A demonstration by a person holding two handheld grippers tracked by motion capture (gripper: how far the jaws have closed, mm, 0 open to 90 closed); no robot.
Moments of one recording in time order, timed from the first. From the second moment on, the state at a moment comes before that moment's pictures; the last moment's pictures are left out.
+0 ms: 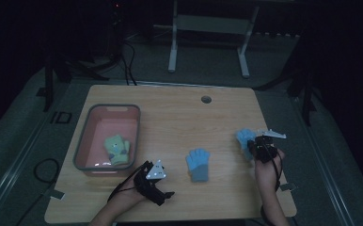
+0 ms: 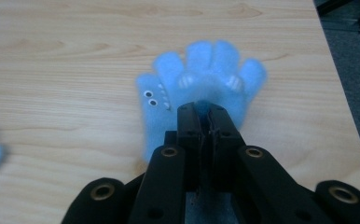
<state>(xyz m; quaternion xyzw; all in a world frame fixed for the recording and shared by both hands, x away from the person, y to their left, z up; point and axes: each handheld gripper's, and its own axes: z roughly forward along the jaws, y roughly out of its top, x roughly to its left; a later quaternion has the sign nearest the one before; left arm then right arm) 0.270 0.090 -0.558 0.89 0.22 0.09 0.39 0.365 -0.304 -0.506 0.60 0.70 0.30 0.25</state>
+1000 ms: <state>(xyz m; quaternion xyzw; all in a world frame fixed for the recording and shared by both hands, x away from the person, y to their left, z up) 0.270 0.089 -0.559 0.89 0.21 0.09 0.39 0.304 -0.274 -0.549 0.64 0.67 0.30 0.24</state>
